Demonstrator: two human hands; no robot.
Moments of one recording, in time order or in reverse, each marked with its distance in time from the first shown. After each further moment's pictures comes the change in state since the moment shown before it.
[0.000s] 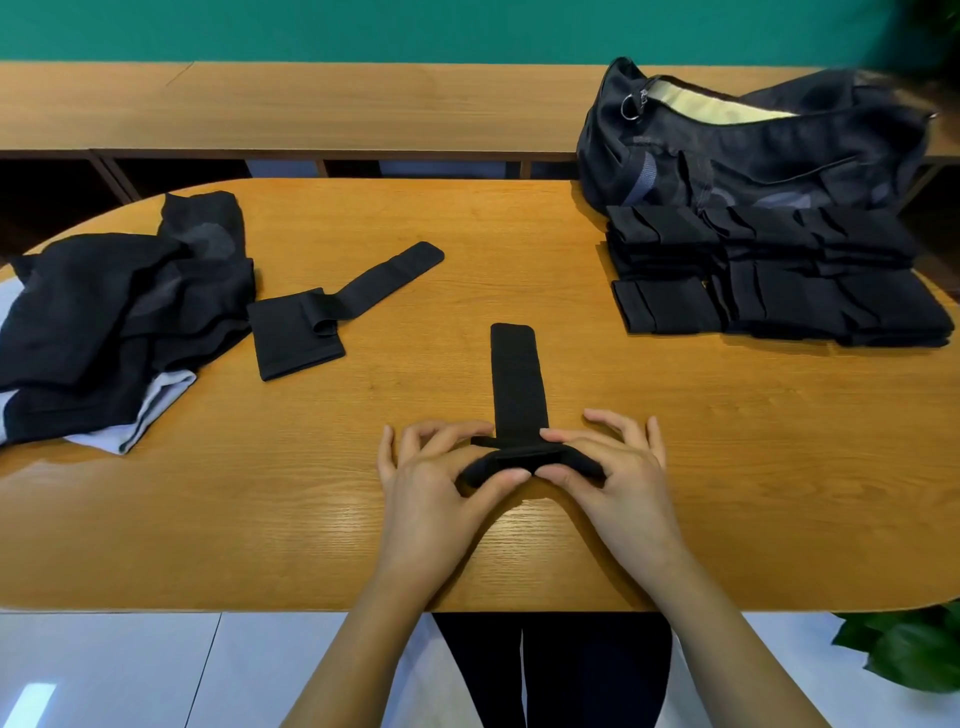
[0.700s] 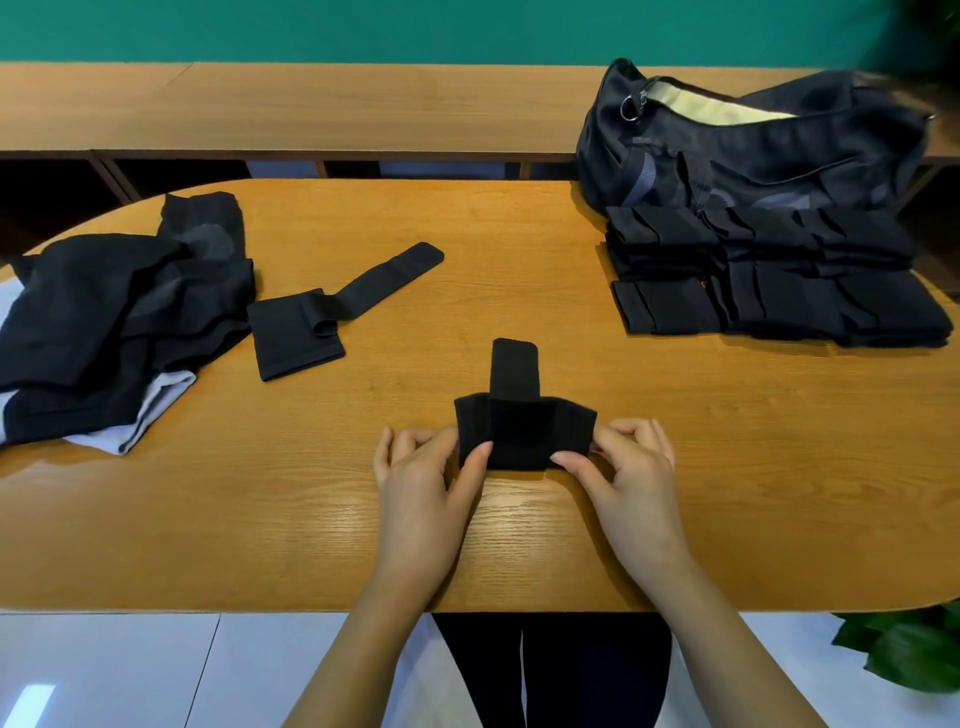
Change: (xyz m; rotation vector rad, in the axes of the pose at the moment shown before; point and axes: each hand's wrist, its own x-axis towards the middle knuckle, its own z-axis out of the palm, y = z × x) left_hand -0.002 -0.005 0.003 -0.068 0.091 -0.080; right_hand 0.000 -0.006 -0.002 0.041 0.128 0.052
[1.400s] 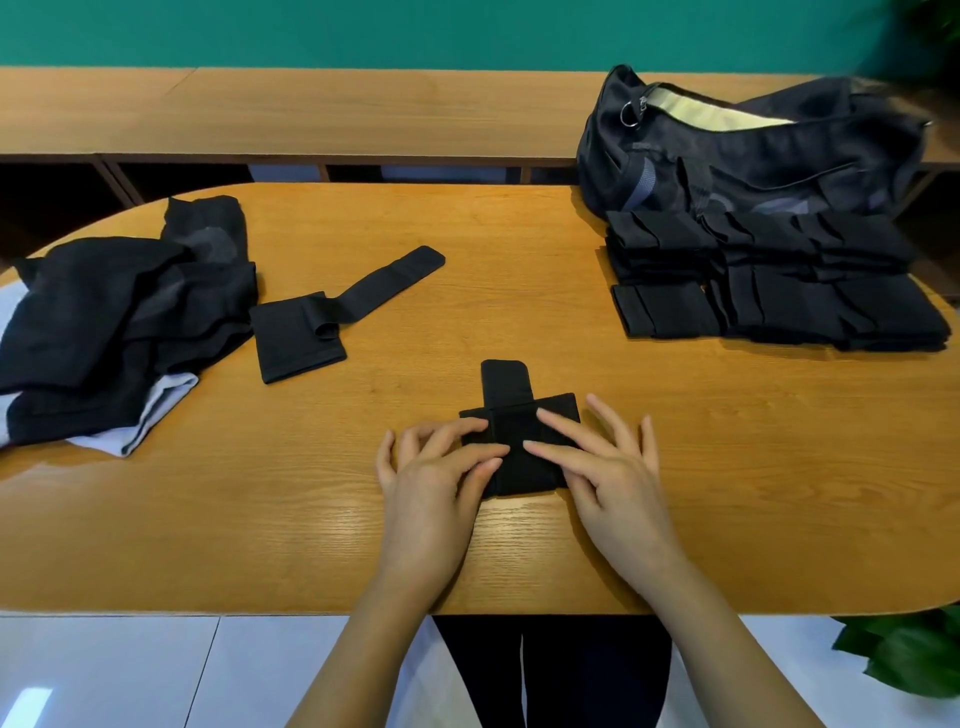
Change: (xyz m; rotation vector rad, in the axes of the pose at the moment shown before) left_hand 0.001 0.002 0.000 0.099 -0.052 0.086; right_hand -0.001 0.005 0.004 -0.129 -0.208 -0.140
